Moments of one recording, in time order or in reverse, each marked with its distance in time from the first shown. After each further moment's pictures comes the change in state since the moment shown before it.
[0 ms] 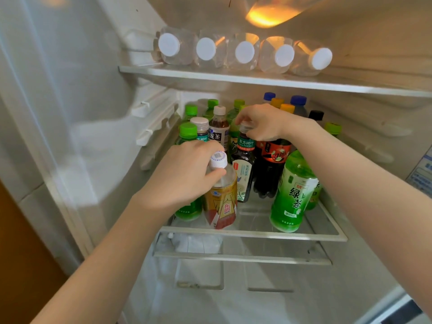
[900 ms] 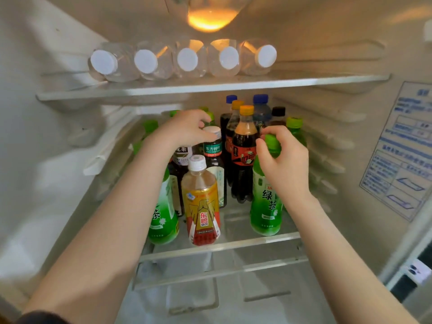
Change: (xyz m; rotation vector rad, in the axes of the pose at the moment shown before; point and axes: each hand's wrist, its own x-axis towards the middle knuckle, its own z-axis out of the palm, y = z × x) left_hand 0.140 0.004 0.025 -0.201 -0.317 -0.089; right_hand -0.099 0.023 0.068 0.386 1.048 0.278
